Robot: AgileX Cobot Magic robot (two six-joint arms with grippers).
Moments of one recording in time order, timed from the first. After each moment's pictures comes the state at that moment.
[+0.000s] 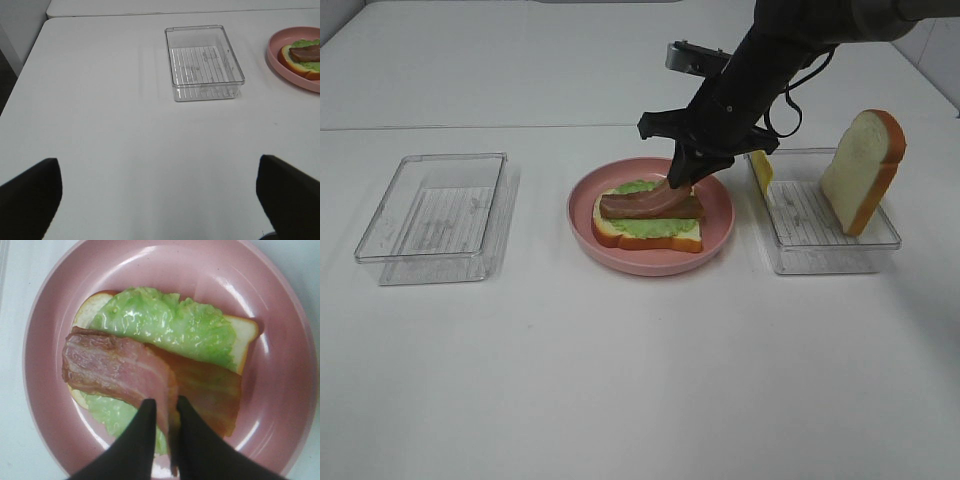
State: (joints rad) left arm 0.05 0.00 -0.52 -0.04 1.08 0.03; right arm 0.34 2.24 -1.74 0.41 0.83 -0.11
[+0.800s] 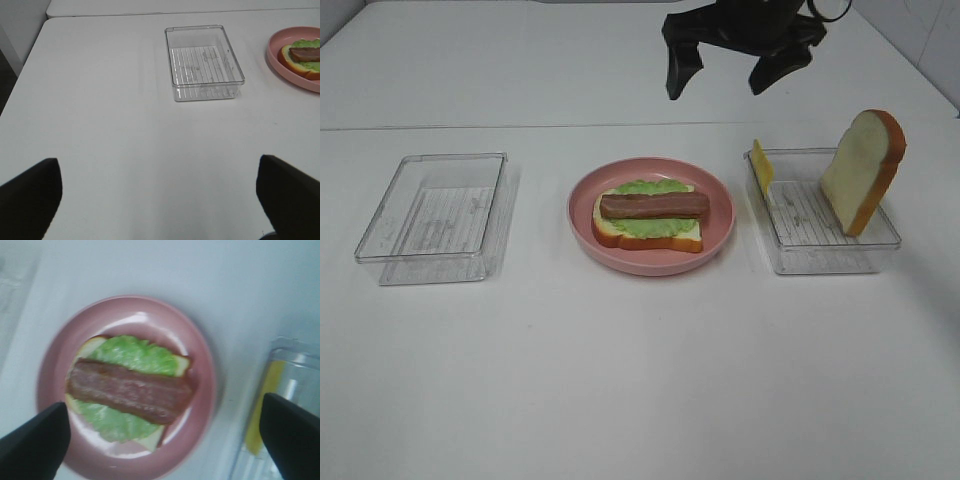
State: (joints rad) left arm 0.05 0.00 -0.52 -0.04 1.08 0.03; right arm 0.34 2.12 -1.95 0.14 1.01 0.01
